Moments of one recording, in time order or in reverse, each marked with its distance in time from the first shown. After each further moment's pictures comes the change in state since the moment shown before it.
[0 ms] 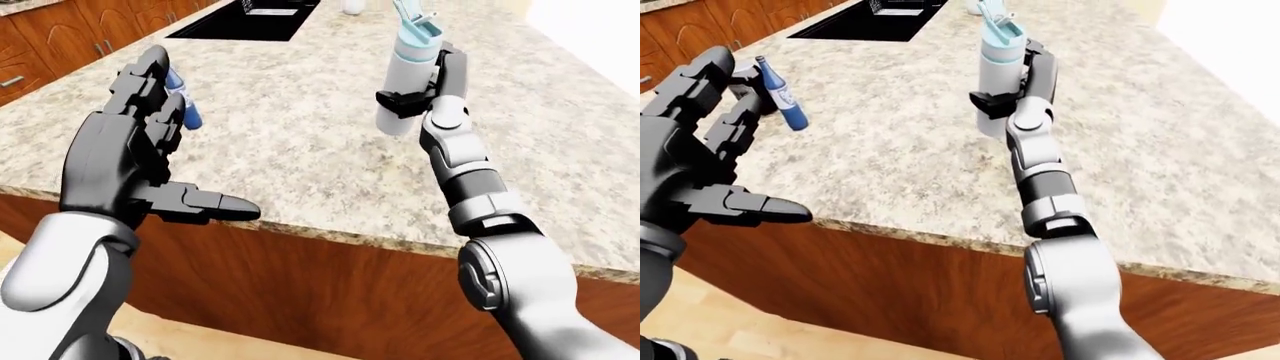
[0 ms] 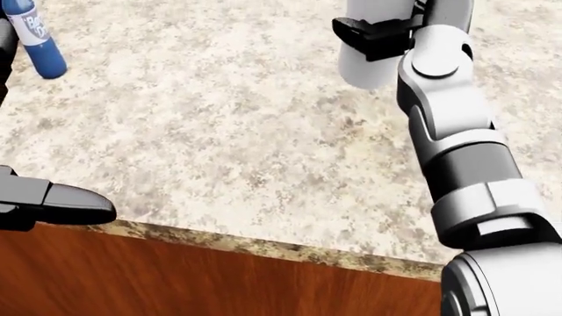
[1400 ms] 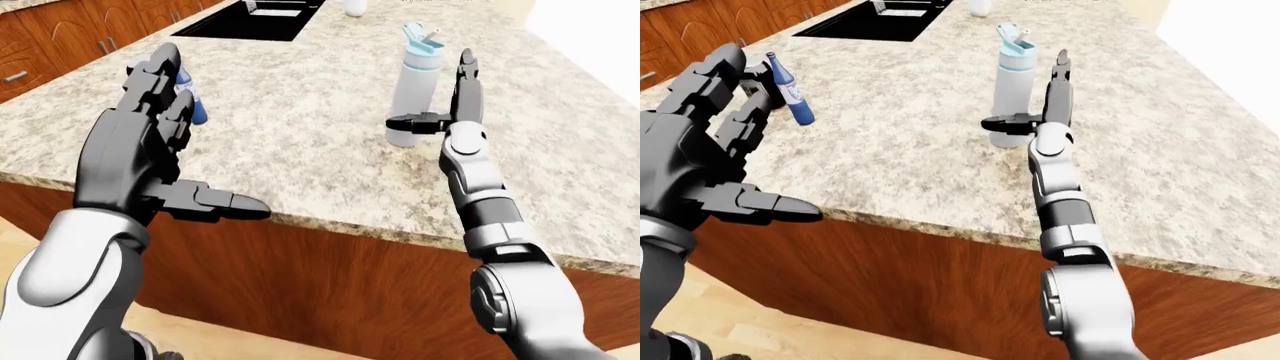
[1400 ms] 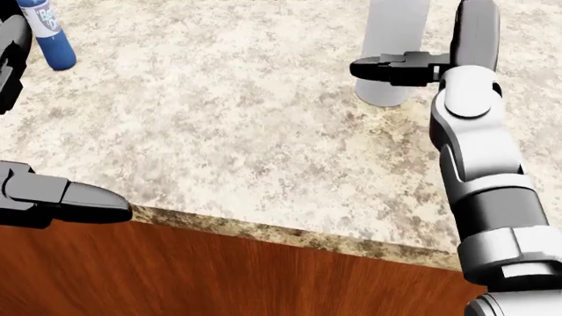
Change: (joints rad) left arm -0.027 -0.040 -0.059 -0.009 0.110 0.014 -0.052; right arm 0.187 -0.052 -0.018 -0.168 -0.020 0.015 0.103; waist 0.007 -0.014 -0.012
